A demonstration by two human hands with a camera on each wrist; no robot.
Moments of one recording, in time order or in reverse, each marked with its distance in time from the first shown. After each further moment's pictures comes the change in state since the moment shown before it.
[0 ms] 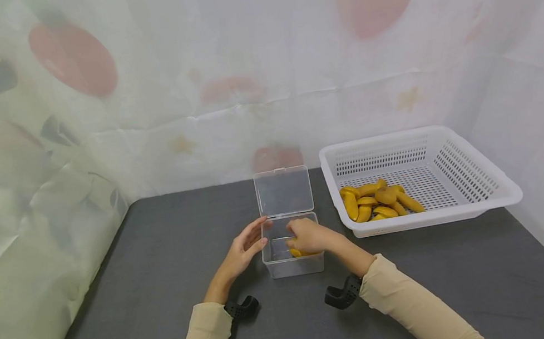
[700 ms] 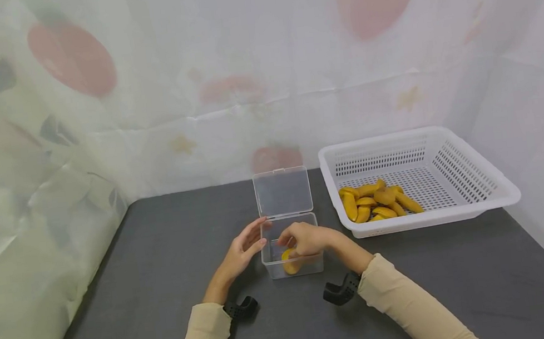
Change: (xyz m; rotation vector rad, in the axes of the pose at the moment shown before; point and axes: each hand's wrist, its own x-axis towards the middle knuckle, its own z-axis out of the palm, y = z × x) left_hand 0.000 0.000 0.000 0.004 -0.002 0.013; right_hand 0.004 0.011 -0.001 0.139 -0.199 -0.201
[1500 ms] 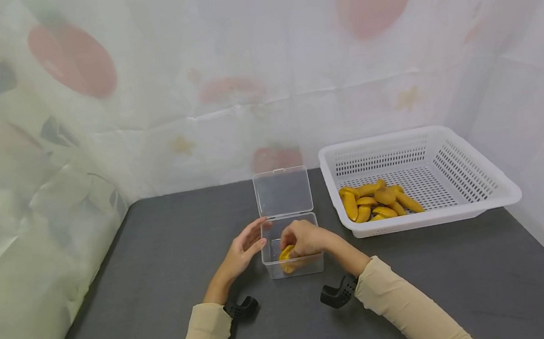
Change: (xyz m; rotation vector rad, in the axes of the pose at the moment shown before) left_hand 0.001 -0.004 0.000 0.003 0.016 0.005; right_hand 0.003 0.001 0.005 -0.021 0.134 0.048
